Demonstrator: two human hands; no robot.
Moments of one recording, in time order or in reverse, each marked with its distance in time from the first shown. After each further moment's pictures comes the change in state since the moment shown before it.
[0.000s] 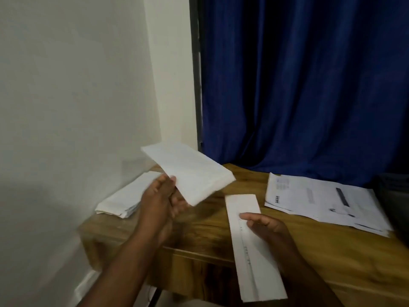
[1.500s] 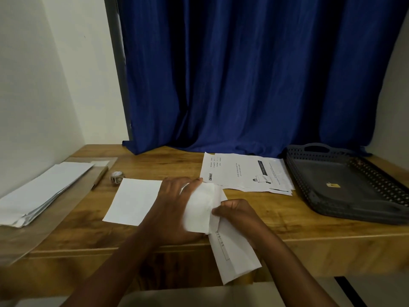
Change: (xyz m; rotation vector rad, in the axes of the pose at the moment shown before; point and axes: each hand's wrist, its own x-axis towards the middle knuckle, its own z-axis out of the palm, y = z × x) left_hand 0.028 -0.154 0.056 1.334 -0.742 0.955; right_hand -0.024 -0.006 -0.067 -0.215 0.178 0.271
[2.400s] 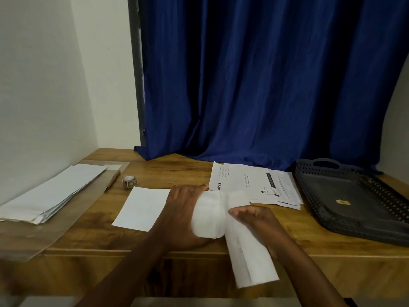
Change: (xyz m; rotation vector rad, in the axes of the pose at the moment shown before) left_hand -0.002 0.003 -0.010 -0.067 -0.024 -0.107; right_hand -0.009 -0.004 -0.025 0.063 0.042 -0.068
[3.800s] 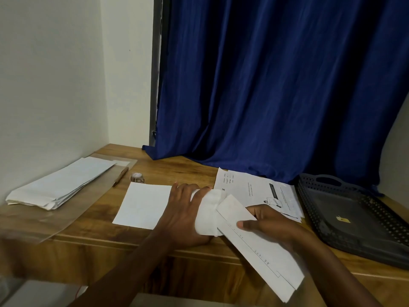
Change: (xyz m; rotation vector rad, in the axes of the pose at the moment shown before) left_hand -0.004 0.001 0.001 0.149 0.139 0.013; right_hand -0.002 -0.054 -0.019 -0.463 -0.305 0.053
